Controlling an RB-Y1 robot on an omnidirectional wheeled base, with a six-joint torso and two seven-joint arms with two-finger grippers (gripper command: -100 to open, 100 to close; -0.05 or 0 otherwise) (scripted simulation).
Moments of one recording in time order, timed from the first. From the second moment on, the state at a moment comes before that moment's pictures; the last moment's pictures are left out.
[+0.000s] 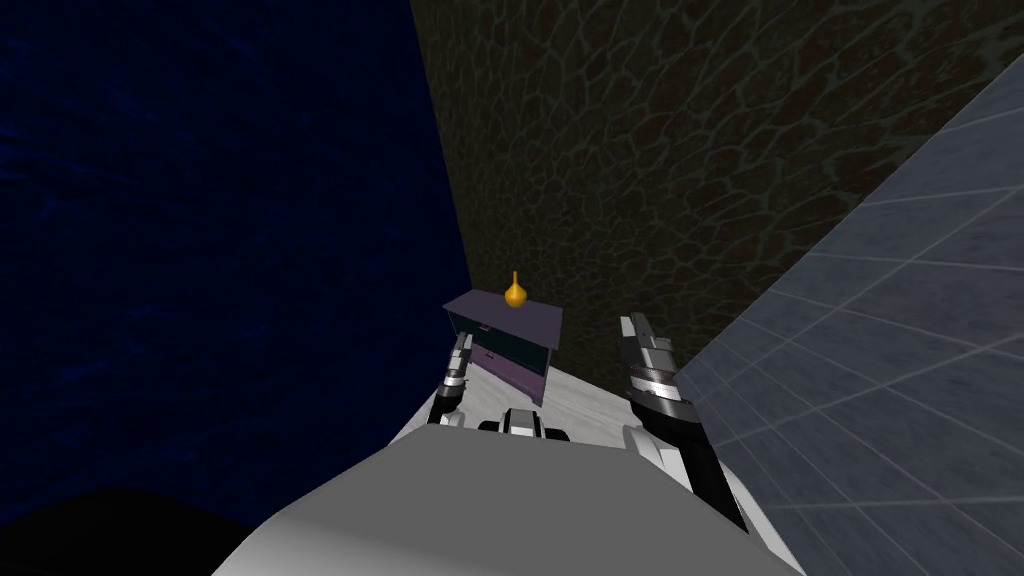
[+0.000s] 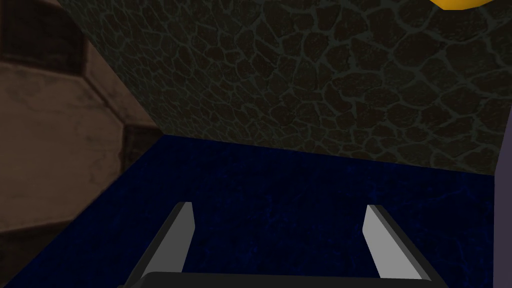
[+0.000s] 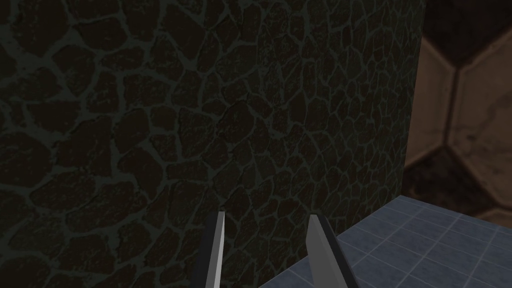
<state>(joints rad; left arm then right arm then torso) 0.30 0.15 -0.13 -1.53 0.08 -0.96 -0.14 0.55 -0.01 -0.07 -2.27 0.04 -0.49 -0.08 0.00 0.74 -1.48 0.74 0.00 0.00</state>
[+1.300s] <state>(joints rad) 0.23 0.13 -0.16 -1.19 0.07 -1.07 -0.19 0.55 -0.01 -0.07 -2.27 0.04 -0.49 -0.08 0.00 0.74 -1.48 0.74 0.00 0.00</state>
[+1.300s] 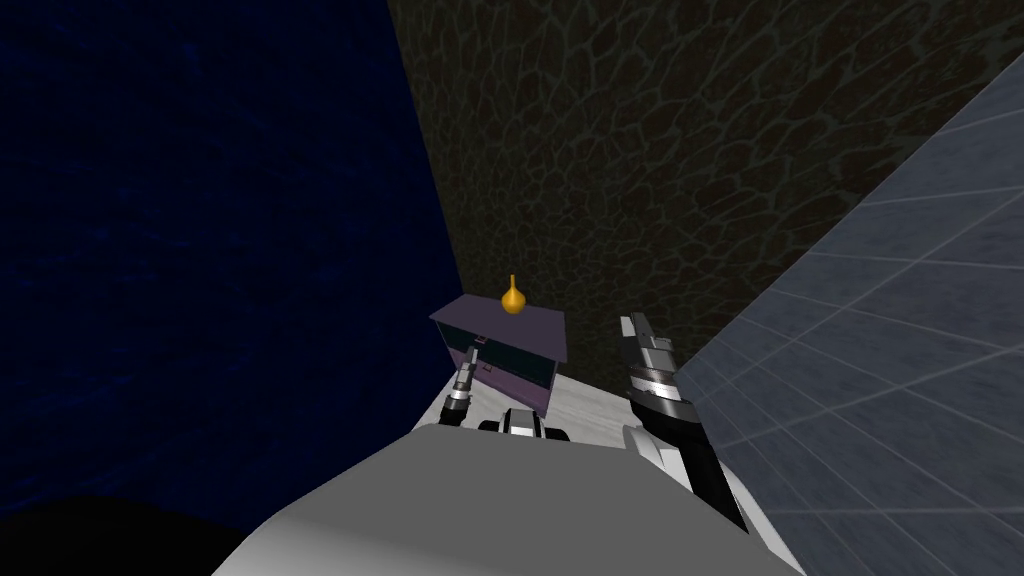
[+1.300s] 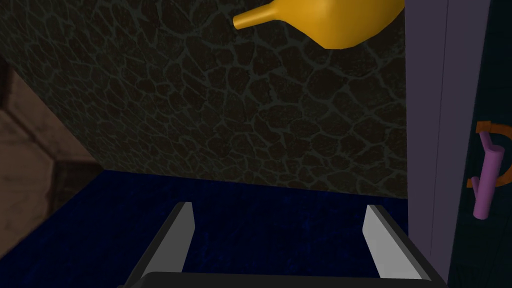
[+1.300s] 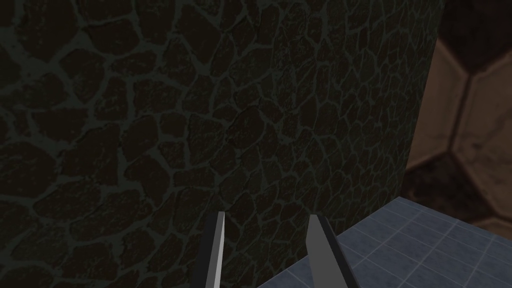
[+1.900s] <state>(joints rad) 0.19 0.12 -0.17 -1.01 0.06 -1.13 -0.21 0.55 -0.01 -0.07 -2.27 0.04 -0.49 -0.08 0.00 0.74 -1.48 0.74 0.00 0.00</state>
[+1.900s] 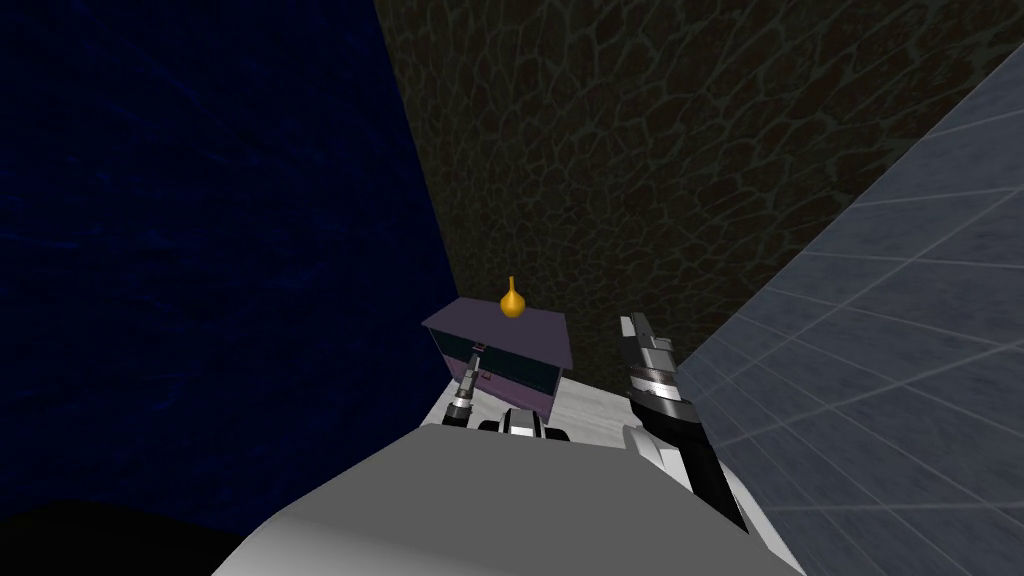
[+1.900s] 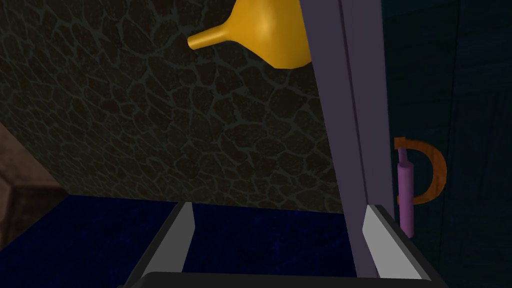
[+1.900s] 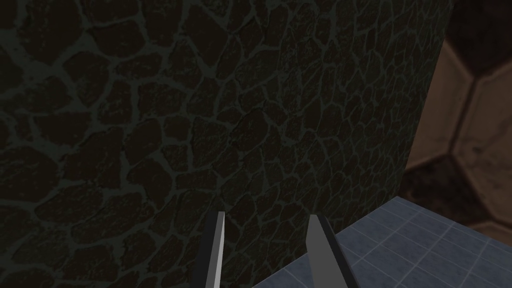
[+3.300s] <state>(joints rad) 0.10 0.11 -0.20 -0.65 0.05 -1.24 -0.25 0.55 -0.01 -0.07 -2.27 0.04 -0.49 -0.08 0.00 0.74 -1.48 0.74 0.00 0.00</state>
